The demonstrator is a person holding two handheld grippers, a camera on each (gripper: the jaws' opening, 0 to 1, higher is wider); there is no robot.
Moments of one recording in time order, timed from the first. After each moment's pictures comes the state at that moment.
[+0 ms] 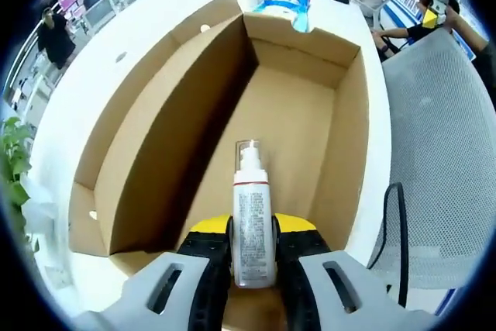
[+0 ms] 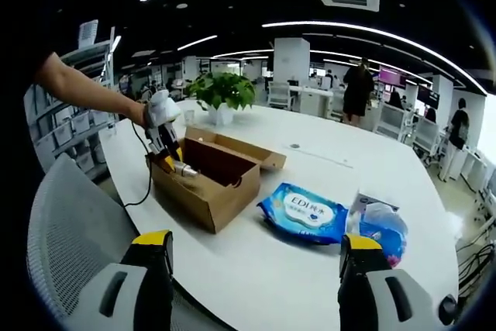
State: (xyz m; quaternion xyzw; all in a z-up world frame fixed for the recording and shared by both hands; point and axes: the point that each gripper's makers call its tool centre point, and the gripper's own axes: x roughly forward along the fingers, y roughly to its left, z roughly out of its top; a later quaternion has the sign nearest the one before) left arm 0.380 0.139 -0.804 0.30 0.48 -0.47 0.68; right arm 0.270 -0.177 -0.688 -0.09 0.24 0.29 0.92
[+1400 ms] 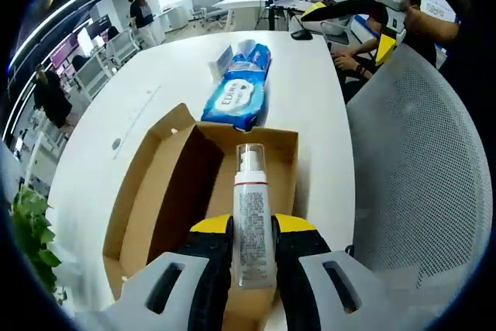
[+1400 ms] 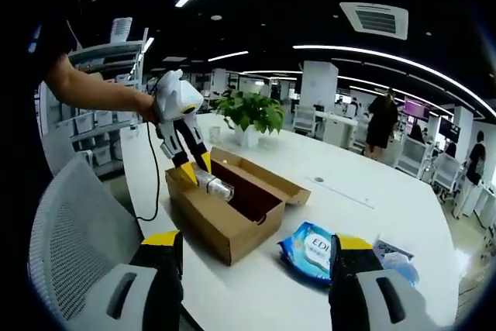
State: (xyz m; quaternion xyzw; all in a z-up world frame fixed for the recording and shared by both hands) left arm 0.346 0.051 -0.720 0.32 0.35 -0.54 0.70; right arm 0.284 -0.127 -0.658 -0.12 0.18 0.36 0.91
